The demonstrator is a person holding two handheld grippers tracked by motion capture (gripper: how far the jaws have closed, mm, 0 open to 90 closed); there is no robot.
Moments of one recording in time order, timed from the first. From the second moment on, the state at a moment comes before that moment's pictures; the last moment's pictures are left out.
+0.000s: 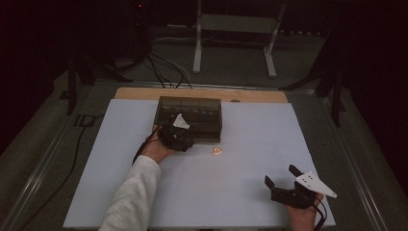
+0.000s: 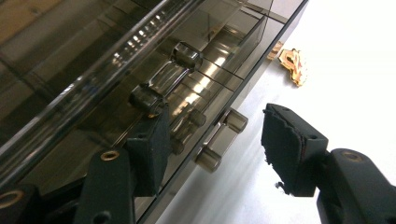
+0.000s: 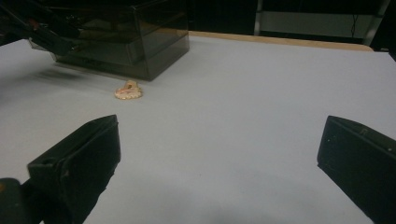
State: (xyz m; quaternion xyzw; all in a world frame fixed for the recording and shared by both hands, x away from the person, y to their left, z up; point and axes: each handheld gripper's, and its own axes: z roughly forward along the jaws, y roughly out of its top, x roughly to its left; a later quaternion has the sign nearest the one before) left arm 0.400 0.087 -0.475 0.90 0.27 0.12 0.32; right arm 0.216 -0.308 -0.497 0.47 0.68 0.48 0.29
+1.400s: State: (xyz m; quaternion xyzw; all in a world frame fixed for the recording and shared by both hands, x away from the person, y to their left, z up) left arm 0.391 0.084 -0.475 0.90 0.27 0.12 0.31; right arm 0.216 -0.309 -0.497 0.47 0.68 0.48 0.29
